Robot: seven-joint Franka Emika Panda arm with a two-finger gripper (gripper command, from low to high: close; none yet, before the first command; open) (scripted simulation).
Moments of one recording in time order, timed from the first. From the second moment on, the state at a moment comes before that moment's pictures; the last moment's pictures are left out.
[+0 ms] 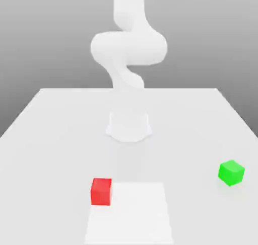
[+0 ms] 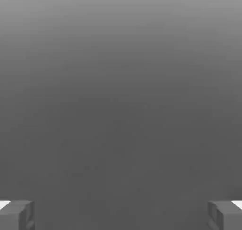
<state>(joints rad) 0.01 -0.72 -0.04 -2.35 0.02 2.35 0.77</state>
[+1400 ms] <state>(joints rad) -0.05 0.13 -0.13 -2.79 0.07 2.93 0.59</state>
